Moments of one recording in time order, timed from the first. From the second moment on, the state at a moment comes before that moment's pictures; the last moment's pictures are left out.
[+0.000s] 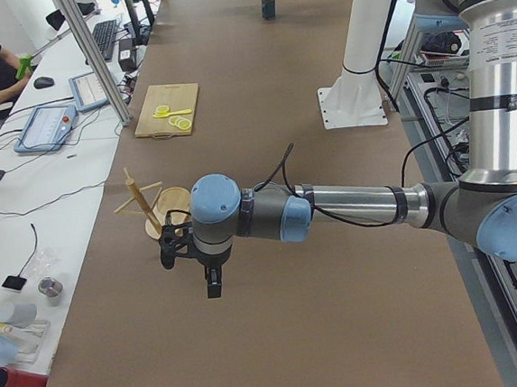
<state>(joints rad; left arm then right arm) -1.67 -1.54 -1.69 -1.67 -2.36 -0.18 1.49 -1.92 1.56 -1.20 2.40 0.27</state>
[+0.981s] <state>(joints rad) -1.67 -1.54 -1.70 -1.67 -2.36 -0.18 1.51 -1.57 1.73 -1.34 2.44 0.27</state>
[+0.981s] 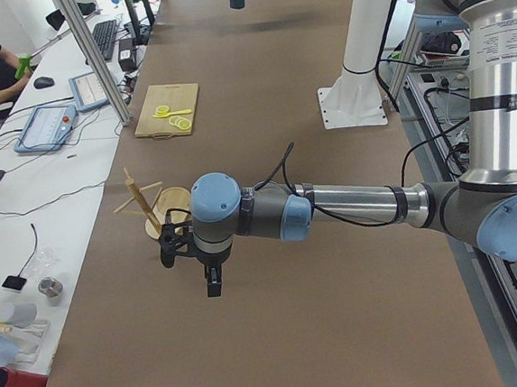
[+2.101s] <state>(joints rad) -1.67 -1.55 -1.69 -1.67 -2.36 -0.18 0.92 -0.89 1.64 -1.40 2.16 0.27</state>
